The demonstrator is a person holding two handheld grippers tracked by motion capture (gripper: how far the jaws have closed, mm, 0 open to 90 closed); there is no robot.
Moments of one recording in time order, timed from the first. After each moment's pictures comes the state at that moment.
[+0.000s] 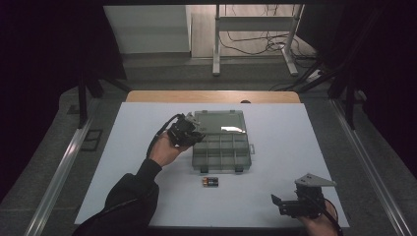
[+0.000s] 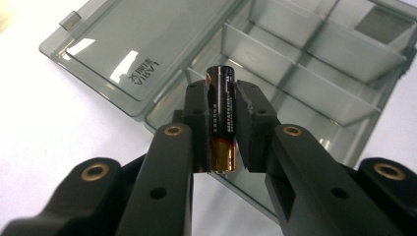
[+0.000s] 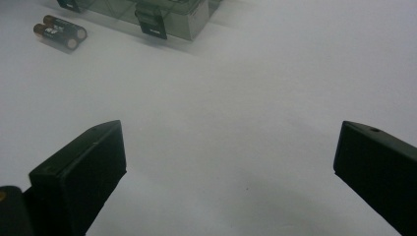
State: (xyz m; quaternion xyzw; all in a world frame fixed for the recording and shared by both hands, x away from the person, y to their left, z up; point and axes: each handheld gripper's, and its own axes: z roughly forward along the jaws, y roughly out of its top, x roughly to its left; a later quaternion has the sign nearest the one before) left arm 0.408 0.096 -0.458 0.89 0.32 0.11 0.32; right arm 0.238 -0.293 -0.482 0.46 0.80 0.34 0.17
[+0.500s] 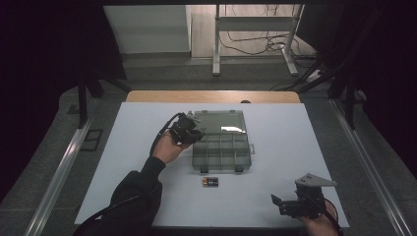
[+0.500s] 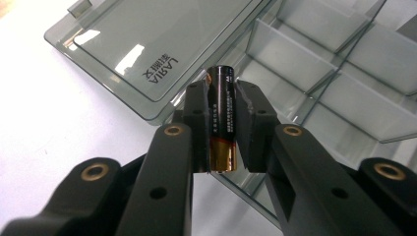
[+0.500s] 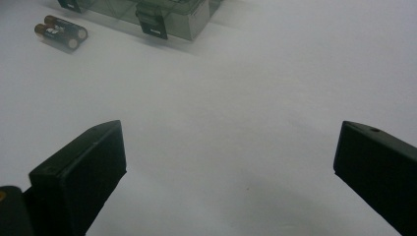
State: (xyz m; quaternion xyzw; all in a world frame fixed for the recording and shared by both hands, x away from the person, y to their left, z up) left arm 0.423 0.094 -0.476 0.88 0.35 0.10 0.31; right arm 0.239 -0.294 -0.482 0.46 0.80 0.34 0.17
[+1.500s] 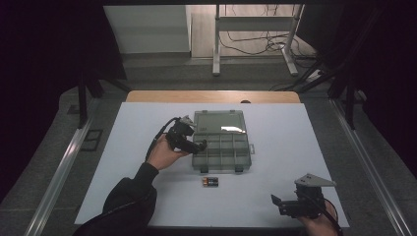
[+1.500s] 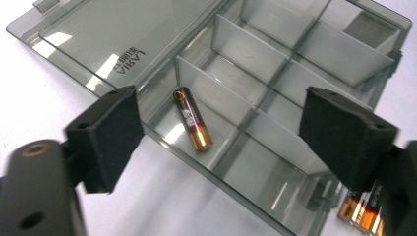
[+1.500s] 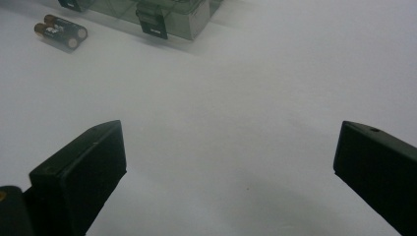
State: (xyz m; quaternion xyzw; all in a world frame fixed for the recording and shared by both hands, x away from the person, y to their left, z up) left arm 0.402 0.106 -0.474 0.87 0.33 0.07 0.35; right arm 0.238 -0.293 -0.482 0.46 0.80 0.34 0.17
